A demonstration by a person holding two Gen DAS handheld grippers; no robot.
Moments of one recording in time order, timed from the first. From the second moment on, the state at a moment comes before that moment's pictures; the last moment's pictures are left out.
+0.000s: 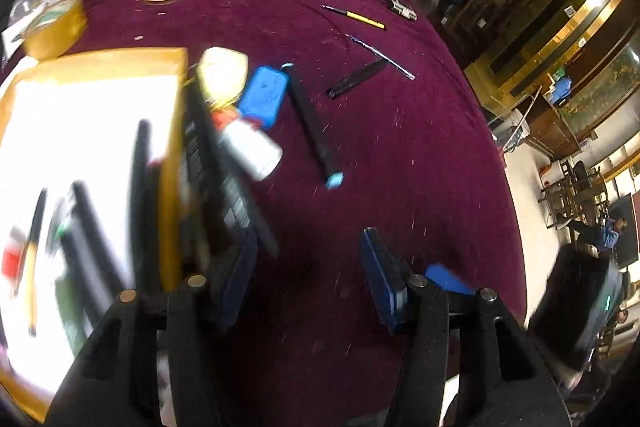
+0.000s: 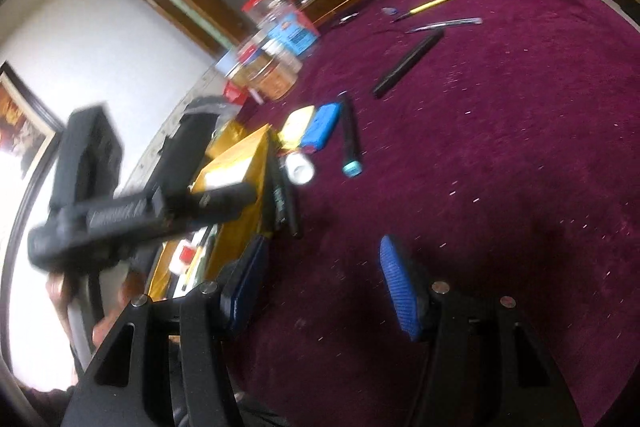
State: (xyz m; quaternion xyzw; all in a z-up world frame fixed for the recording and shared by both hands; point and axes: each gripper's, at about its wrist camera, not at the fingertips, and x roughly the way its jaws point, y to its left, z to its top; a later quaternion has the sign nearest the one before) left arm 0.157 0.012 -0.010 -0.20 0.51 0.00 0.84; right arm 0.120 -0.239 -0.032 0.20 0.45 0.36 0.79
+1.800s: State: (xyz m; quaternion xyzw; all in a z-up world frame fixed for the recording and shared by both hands) left arm 0.106 -0.014 -0.059 -0.16 0.55 -0.02 0.82; right arm 0.233 -0.191 -0.046 0.05 0.53 0.22 0.82
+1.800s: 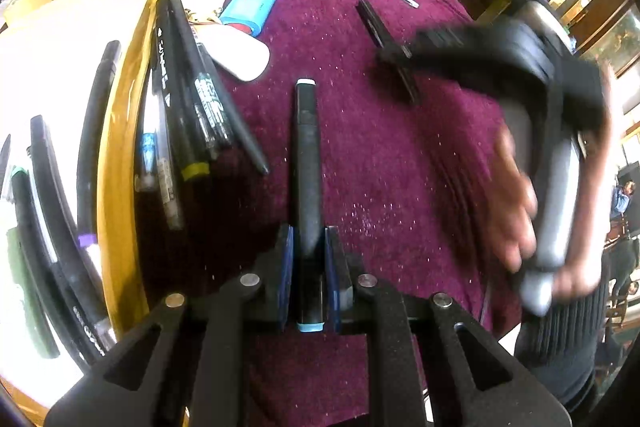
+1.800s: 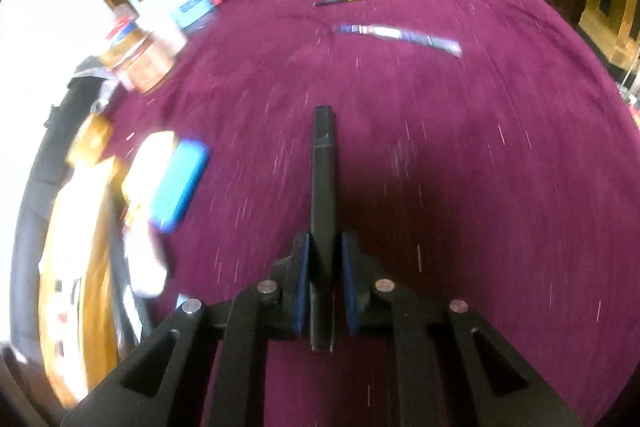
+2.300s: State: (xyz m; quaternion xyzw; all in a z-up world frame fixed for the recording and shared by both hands) left arm 0.116 -0.045 -0.056 -0.08 0.53 0.01 0.84; right arm 0.139 -0.236 -0.049 0.10 0.51 0.26 0.82
